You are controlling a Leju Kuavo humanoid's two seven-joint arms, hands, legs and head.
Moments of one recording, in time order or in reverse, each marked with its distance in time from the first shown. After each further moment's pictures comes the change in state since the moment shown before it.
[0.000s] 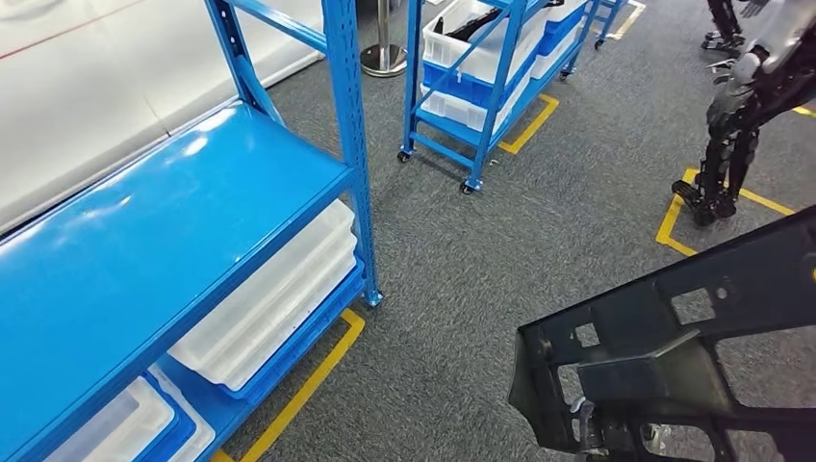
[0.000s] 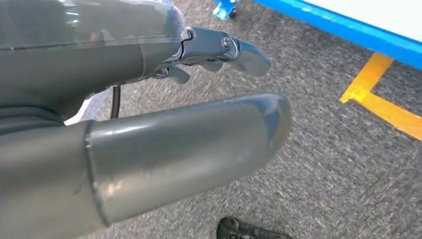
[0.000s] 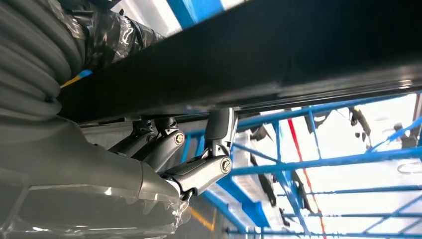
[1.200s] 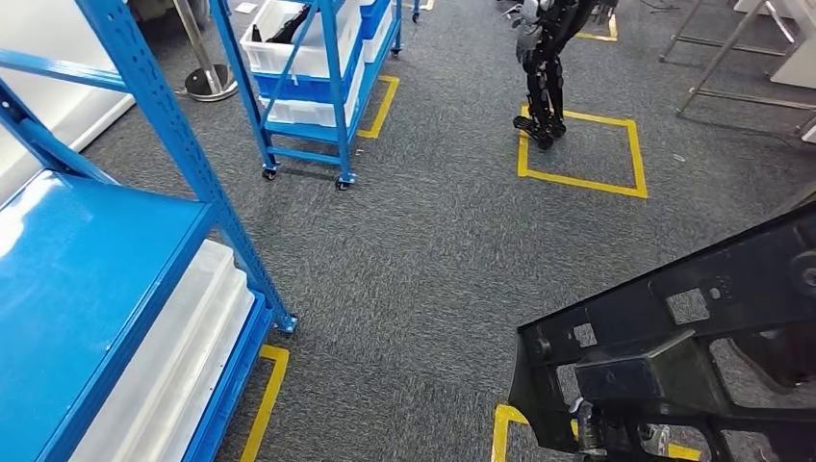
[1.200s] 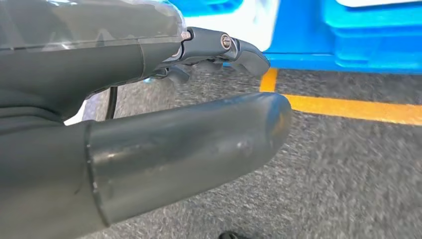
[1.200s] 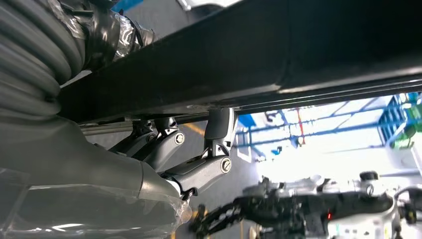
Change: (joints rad) left arm 0.003 0.002 0.002 0.000 -0.007 0.003 0.002; right arm -0.005 0.000 0.003 0.007 0.006 0.011 0.001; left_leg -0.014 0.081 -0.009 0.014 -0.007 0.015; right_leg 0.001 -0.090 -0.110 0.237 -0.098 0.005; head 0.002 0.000
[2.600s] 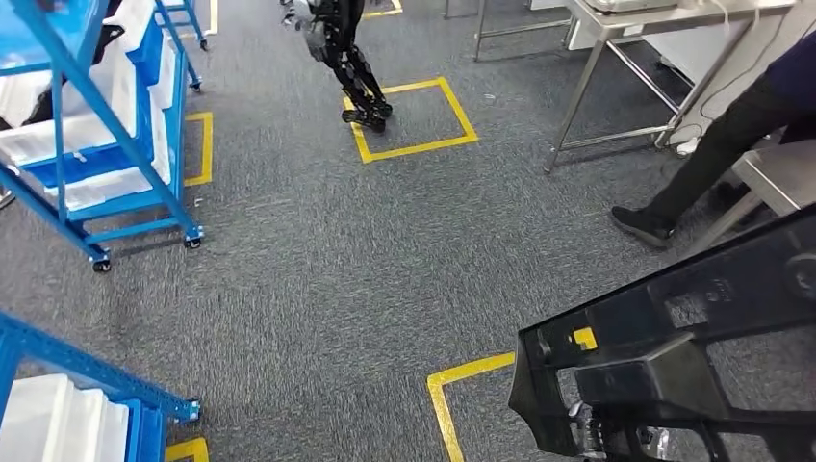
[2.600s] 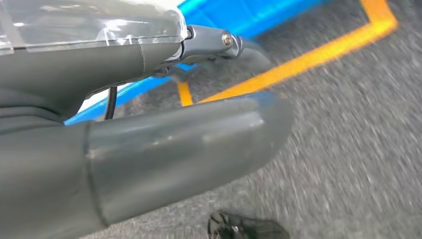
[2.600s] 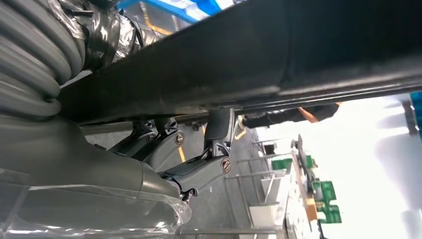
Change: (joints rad) left arm -0.008 -0.007 0.005 0.000 0.009 -0.019 0.005; right arm 0.000 0.001 0.005 0.005 0.007 -0.010 0.000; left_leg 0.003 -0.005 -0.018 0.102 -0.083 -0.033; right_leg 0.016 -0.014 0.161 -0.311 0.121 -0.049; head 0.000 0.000
